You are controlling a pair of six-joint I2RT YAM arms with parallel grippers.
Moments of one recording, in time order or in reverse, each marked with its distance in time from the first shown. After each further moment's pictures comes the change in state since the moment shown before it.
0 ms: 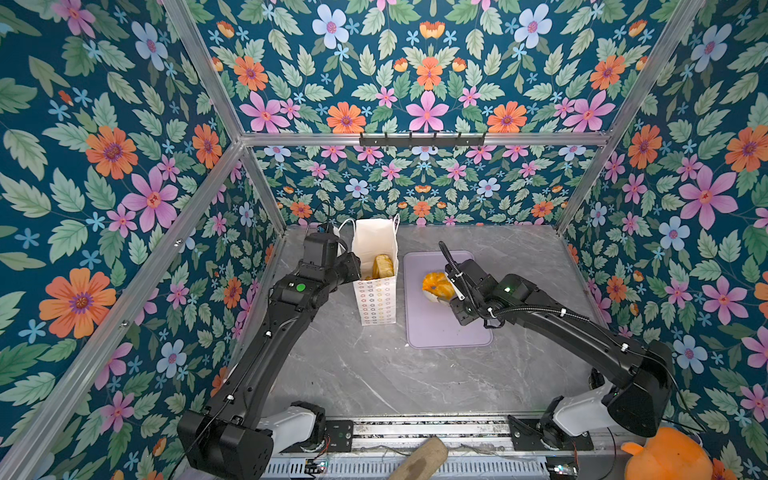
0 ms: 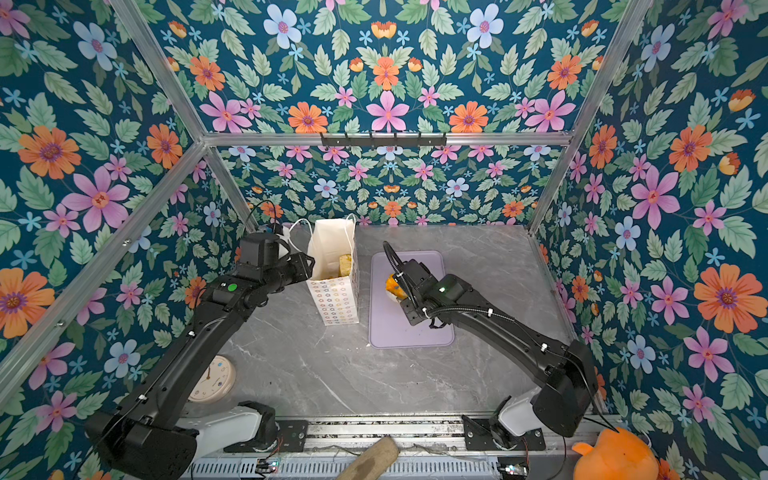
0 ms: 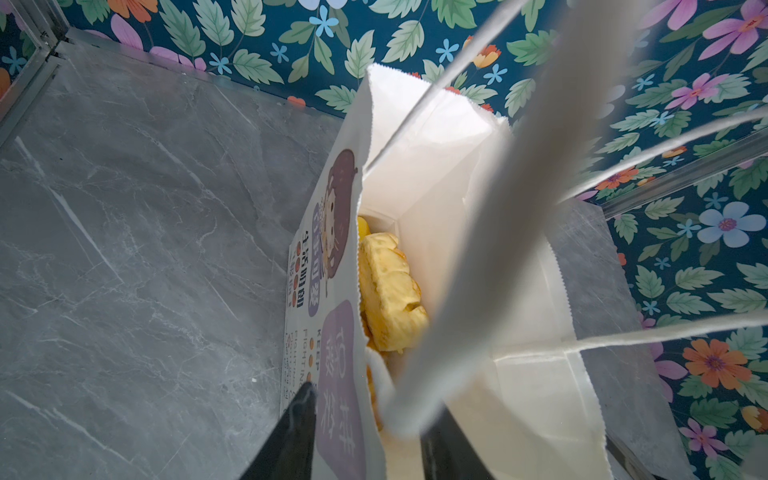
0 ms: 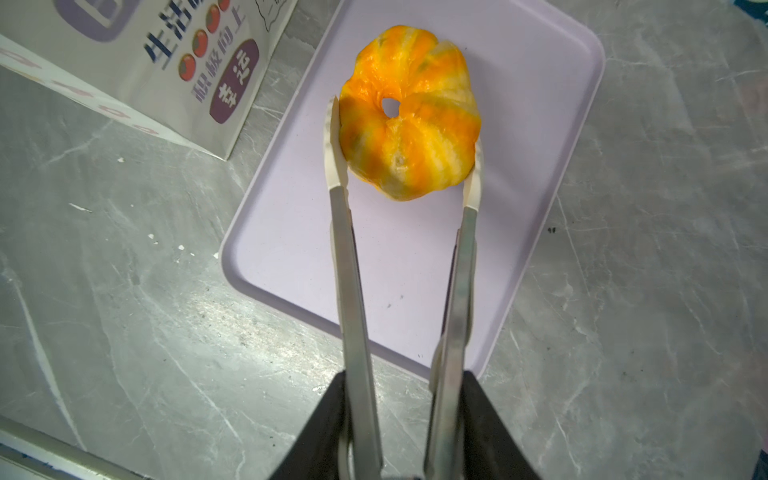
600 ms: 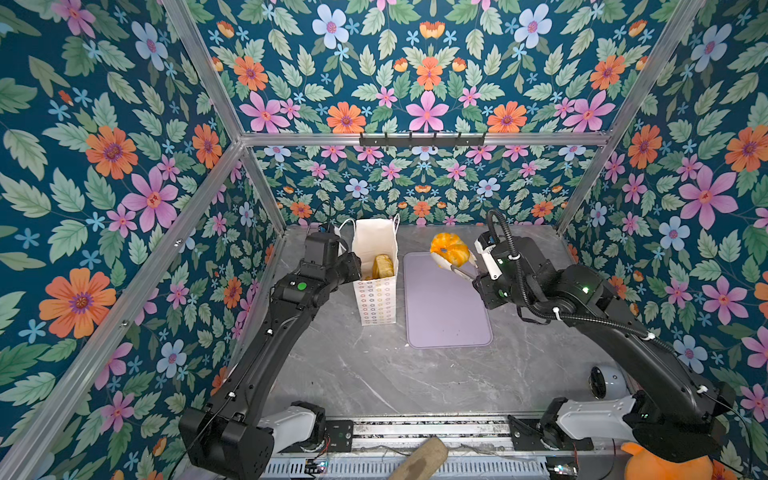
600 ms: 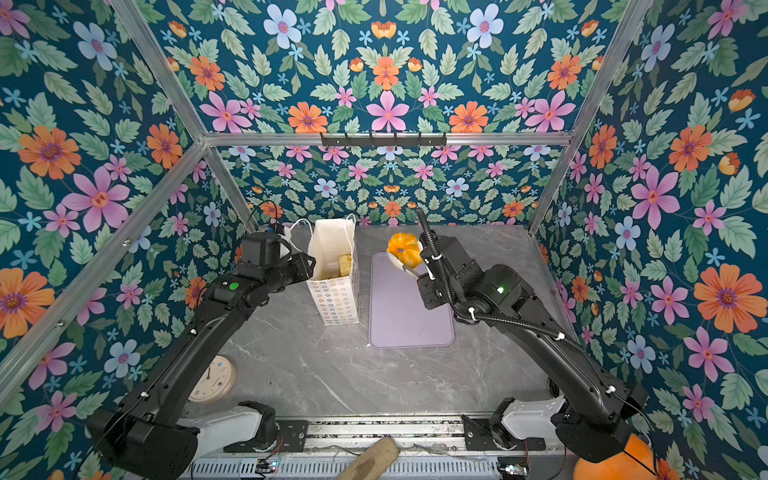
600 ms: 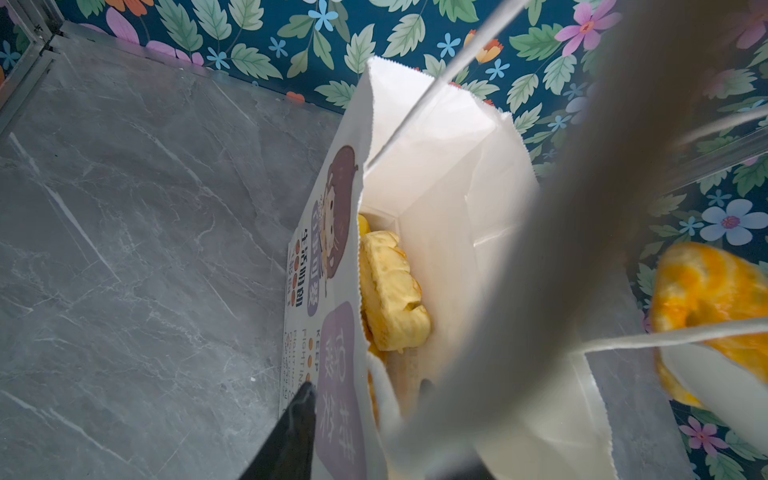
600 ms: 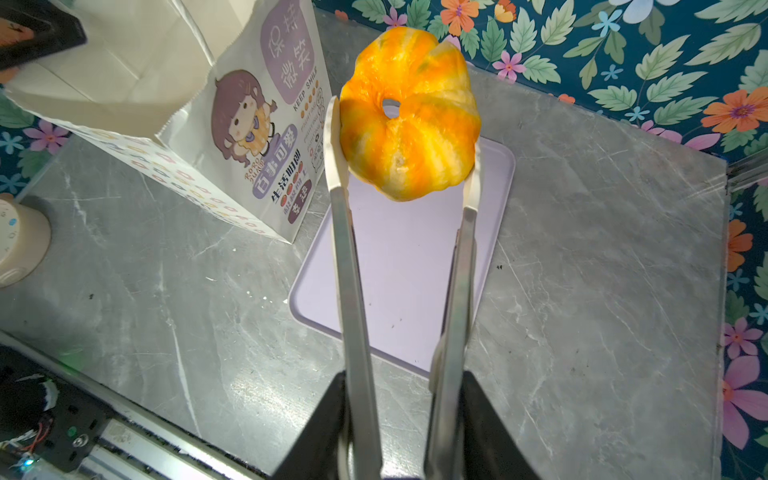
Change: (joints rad) left arm 0.000 0.011 0.003 0.000 0.005 0.000; right arm 0.001 -0.156 0.328 -0.220 0.028 0.049
